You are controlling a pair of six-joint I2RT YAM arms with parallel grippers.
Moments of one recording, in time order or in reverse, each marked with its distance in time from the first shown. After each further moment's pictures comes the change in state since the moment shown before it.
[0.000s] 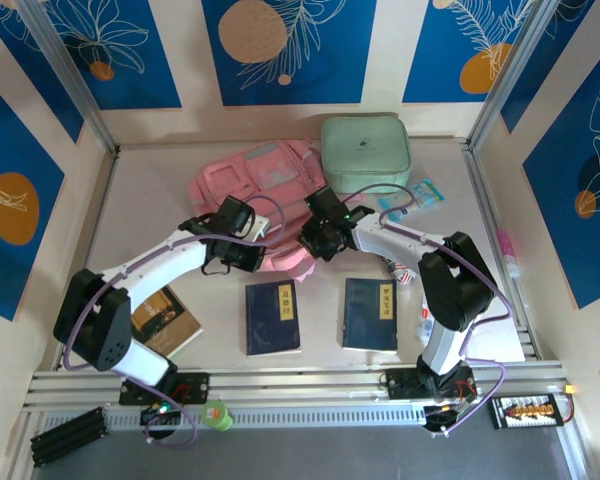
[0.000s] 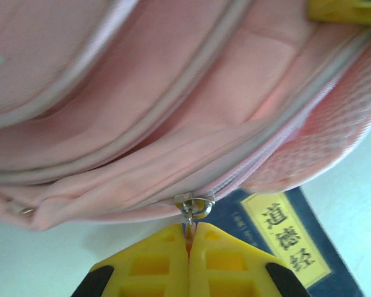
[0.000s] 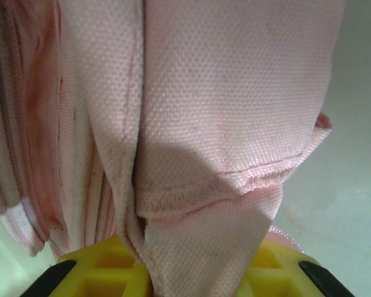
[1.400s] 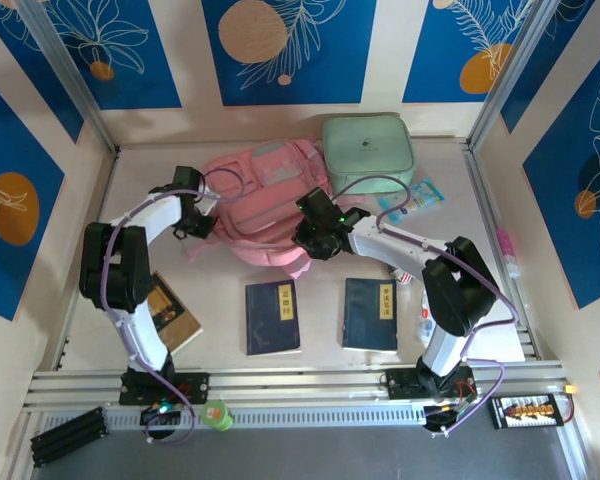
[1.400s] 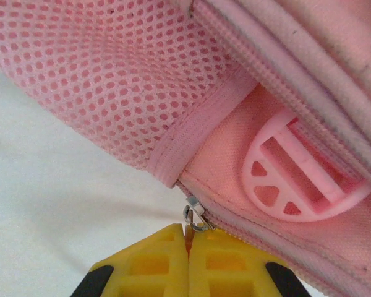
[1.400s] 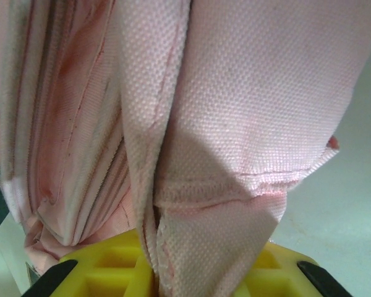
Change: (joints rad) left arm 0.429 0.365 0.238 0.044 -0.153 0.446; right arm 0.072 -0.020 0.025 -0.007 0.103 -0.098
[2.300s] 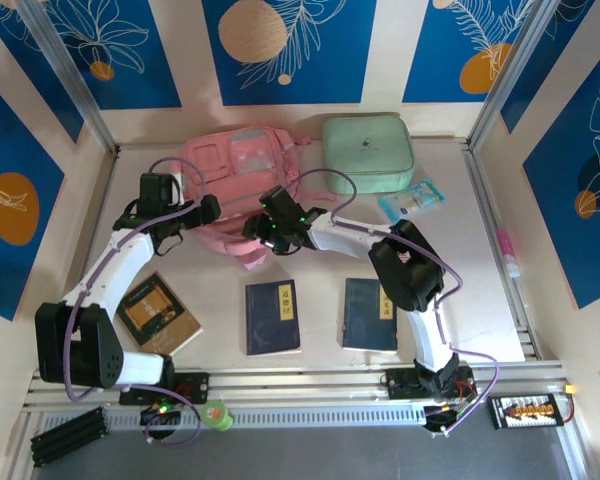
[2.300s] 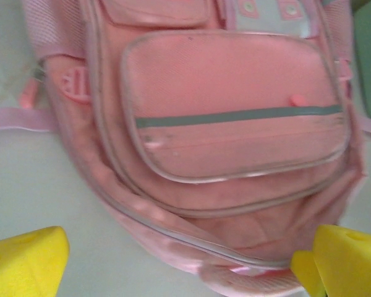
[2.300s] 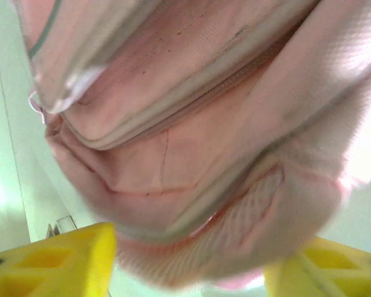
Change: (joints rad) left arm 0.011 -0.507 -0.258 0.175 0.155 -0.697; right arm 0.079 0.283 0.220 0.220 -0.122 -0.210
